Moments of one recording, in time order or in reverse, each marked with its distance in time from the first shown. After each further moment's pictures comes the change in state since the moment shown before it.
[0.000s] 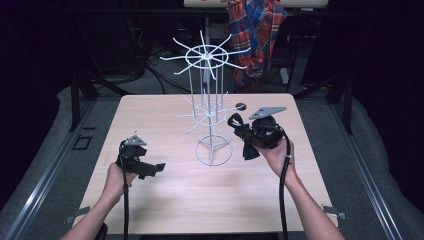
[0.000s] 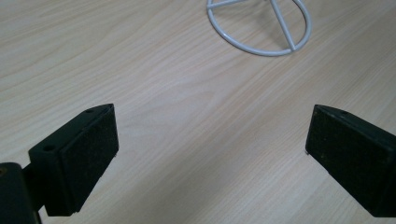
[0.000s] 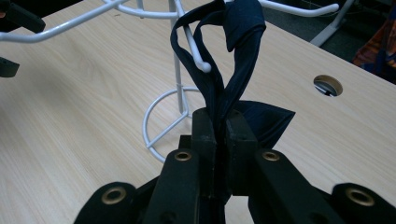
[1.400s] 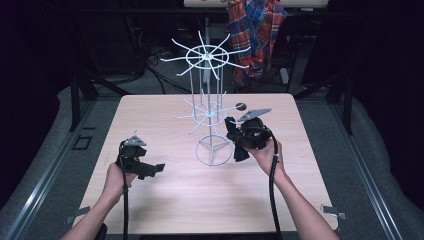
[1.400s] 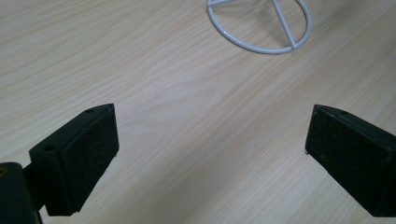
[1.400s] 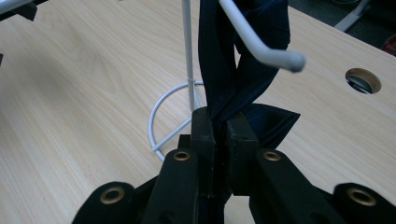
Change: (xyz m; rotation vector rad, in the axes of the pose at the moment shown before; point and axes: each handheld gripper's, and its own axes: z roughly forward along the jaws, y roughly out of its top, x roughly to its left) left arm 0.000 -0.001 0.000 0.005 0.001 0.001; right arm 0.004 -0.003 0.037 0.054 0.034 -0.009
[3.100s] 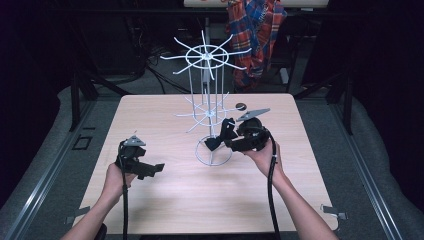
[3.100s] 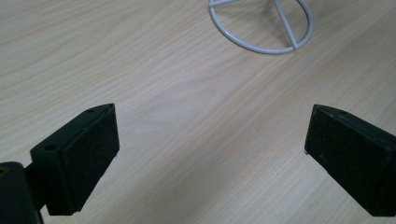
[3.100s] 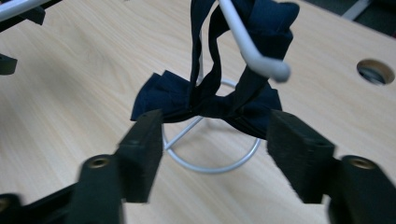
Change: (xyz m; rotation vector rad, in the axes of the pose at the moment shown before) left arm 0.000 -0.001 -0.001 -0.002 0.006 0.001; right arm 0.007 0.003 -0.002 0.022 0.026 0.058
